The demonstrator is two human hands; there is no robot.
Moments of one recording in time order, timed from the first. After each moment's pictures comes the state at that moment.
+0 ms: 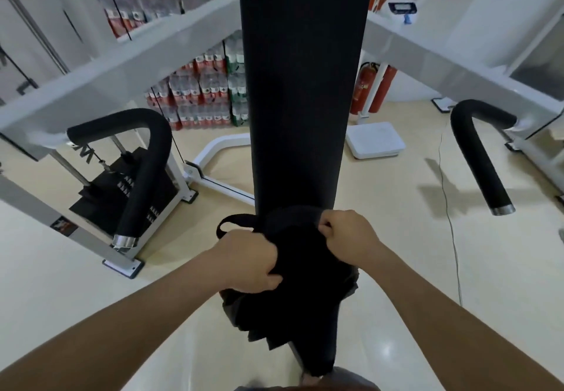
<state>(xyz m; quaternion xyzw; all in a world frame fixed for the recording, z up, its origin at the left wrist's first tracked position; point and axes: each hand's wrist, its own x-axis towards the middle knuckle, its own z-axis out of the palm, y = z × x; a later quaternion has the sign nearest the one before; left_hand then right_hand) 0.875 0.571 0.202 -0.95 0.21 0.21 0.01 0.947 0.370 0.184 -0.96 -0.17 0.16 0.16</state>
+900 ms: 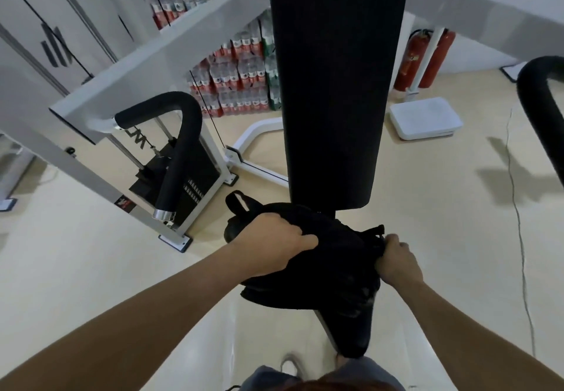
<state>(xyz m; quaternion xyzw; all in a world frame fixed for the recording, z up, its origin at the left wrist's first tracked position) 0.859 0.577 0.176 -0.95 0.31 0.07 0.07 0.917 0.324 0.064 -0.94 0.10 0.24 0.22</state>
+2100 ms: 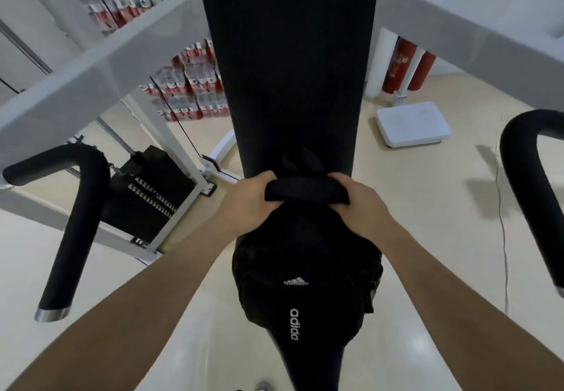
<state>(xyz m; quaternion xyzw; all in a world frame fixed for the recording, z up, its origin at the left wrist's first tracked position) 1.044 0.560 0.176 -0.95 -0.06 0.06 -0.29 1.106 0.340 0.143 -0.93 -0.18 0.13 0.30</state>
